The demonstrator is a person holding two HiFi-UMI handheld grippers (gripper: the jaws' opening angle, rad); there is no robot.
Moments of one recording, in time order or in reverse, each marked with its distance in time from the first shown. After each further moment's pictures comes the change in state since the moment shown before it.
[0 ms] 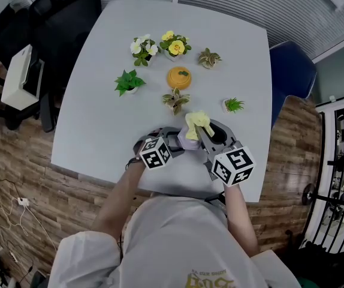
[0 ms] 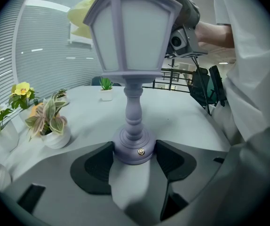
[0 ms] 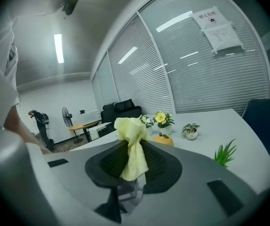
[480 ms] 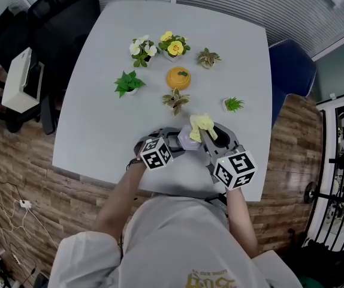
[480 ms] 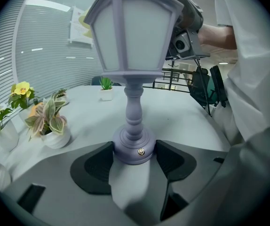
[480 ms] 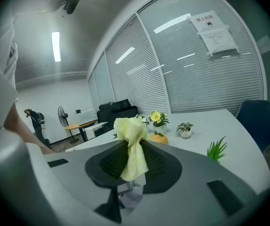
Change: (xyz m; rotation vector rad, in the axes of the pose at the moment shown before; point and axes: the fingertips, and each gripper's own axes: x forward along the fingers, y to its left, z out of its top) left arm 0.001 0.000 -0.001 -0.002 0.003 -0.002; right arm -0.011 -0.006 -0.007 0.006 -0.001 -0.051
